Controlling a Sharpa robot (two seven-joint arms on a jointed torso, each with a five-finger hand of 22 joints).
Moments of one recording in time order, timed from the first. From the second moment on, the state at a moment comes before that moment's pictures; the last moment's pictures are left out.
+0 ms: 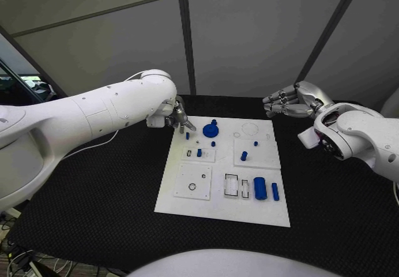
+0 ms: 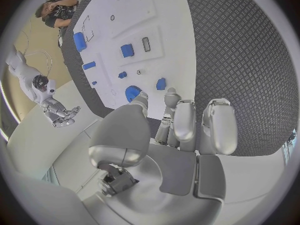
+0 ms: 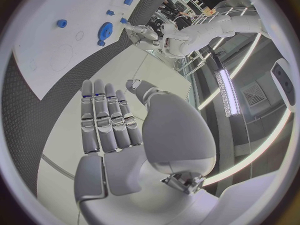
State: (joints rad) left arm 1.35 -0.48 -0.05 0.97 -1.07 0.41 -0.61; left_hand 1.07 0.02 0.01 0.22 0.12 0.91 0.10 0.32 0.64 1.16 0.03 1.03 0.89 1.47 -0.04 1.21 1.31 0.06 1.45 0.07 1.33 1.31; right arm 1.25 -0.81 0.00 1.39 -0.72 -0.31 0.12; right_hand 1.32 -0.12 0.39 0.04 0.43 0.98 0.22 0.07 0.07 1.17 0.15 0.07 0.06 1.19 0.10 0.07 0.15 0.18 0.91 0.21 0.36 0.33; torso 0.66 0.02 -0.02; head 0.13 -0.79
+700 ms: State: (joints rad) left arm 1.34 -0.47 -0.05 0.96 -1.07 0.44 -0.61; left_hand 1.11 0.05 0.02 0.21 0.12 0.93 0.10 0.32 0.62 1.16 0.02 1.04 0.89 1.47 -0.04 1.21 1.31 0.06 1.46 0.06 1.33 1.31; right arm 1.25 -0.81 0.00 1.39 -0.72 -0.31 0.12; right_hand 1.32 -0.12 0.39 0.04 0.43 0.98 0.22 0.07 0.07 1.17 0.15 0.07 0.06 1.19 0.10 0.07 0.15 0.18 0.91 0.21 0.36 0.32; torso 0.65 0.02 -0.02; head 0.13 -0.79
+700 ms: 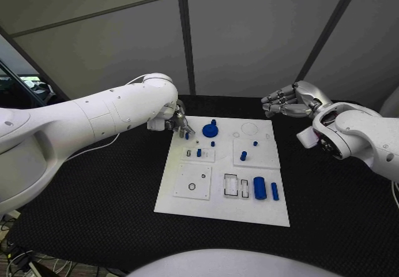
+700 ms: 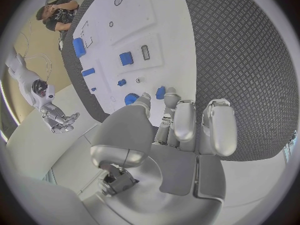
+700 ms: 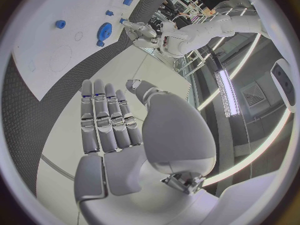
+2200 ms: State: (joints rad) left arm 1.34 -0.47 -0.05 0.97 -1.06 0.43 -0.59; left_hand 1.31 0.09 0.26 0.03 0.12 0.94 0.09 0.35 0.57 1.16 0.02 1.02 0.85 1.47 -0.05 1.22 1.31 0.06 1.46 0.06 1.34 1.31; right arm 1.25 -0.80 0.00 1.38 -0.72 -0.30 0.12; right_hand 1.32 -0.12 0.40 0.04 0.43 0.98 0.22 0.07 0.07 1.17 0.15 0.07 0.06 1.19 0.10 0.07 0.15 0.18 0.91 0.21 0.36 0.32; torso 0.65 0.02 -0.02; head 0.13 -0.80
